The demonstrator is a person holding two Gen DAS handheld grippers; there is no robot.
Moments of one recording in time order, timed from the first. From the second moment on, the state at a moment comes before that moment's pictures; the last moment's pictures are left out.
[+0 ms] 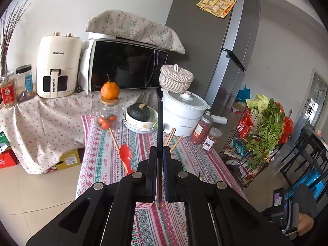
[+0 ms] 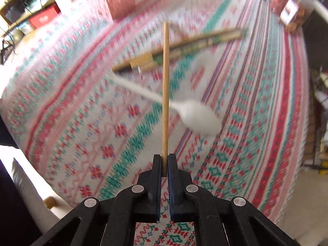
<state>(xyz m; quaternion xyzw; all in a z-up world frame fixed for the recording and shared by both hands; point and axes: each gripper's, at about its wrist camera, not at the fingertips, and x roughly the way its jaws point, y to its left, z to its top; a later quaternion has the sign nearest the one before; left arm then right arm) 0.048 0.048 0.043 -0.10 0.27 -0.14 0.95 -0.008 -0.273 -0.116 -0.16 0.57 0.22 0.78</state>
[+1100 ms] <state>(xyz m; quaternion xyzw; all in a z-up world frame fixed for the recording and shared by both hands) 0.100 0.072 0.020 -0.12 0.27 -0.06 0.96 0.065 -0.224 0.057 -0.01 0.32 0.20 0.93</state>
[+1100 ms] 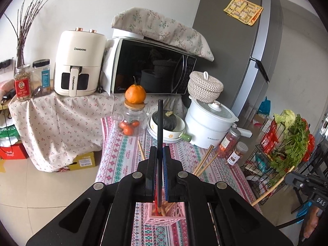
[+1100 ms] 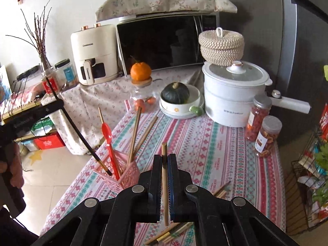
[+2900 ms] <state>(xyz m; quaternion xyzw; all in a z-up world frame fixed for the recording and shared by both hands) 0.091 0.073 -0.019 -0.08 0.39 -0.09 0.91 0.128 -0.141 0.058 0.02 0.35 0.23 0.91</state>
